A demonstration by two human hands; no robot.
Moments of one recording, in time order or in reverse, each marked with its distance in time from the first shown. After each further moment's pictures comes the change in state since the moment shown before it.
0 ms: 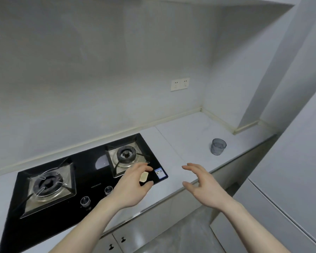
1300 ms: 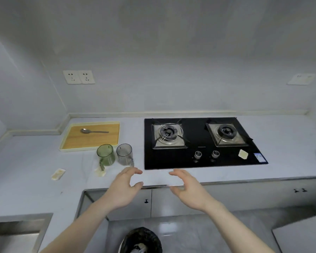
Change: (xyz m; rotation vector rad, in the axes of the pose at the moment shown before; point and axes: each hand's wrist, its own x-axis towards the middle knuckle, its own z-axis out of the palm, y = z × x) left_hand -0.439 -0.304 -0.165 -0.170 0.233 -0.537; right_hand -0.119 -0.328 0.392 0.026 -0.460 -0.259
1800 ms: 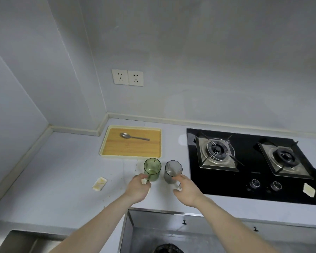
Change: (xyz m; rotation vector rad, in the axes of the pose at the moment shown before) left_hand 0.117 -0.187 -0.095 -0.285 -0.008 -0.437; right_hand 0.228 -0.095 0.147 -0.179 -0.239 0.142
